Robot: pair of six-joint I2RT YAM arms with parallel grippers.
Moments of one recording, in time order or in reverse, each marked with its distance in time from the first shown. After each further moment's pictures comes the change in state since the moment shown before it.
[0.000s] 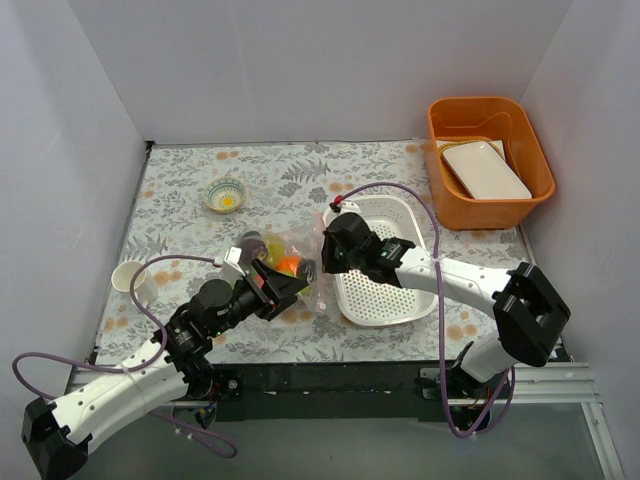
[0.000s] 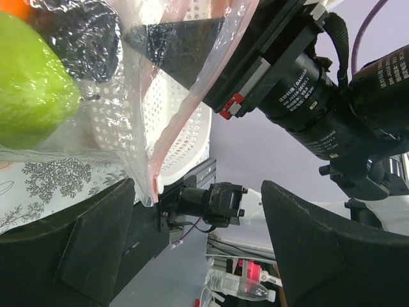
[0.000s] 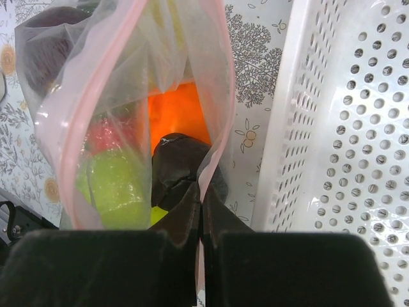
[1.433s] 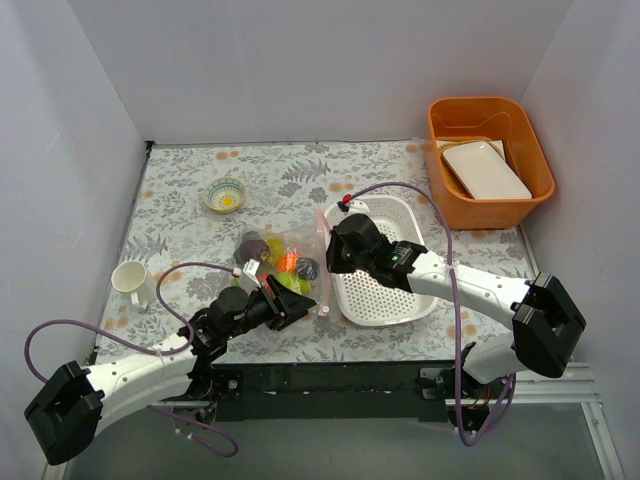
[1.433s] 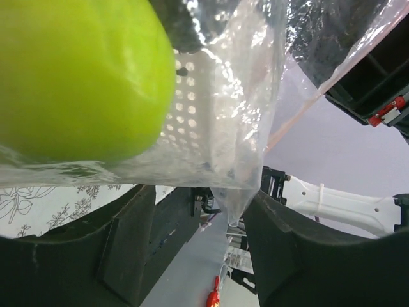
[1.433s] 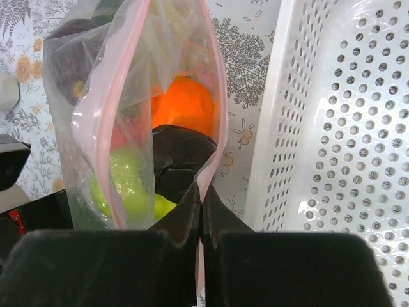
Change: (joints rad) left arm 0.000 0.239 -0.200 0.377 0.110 -0.001; right arm 0.000 -0.092 -0.040 -0.008 0.038 -0.003
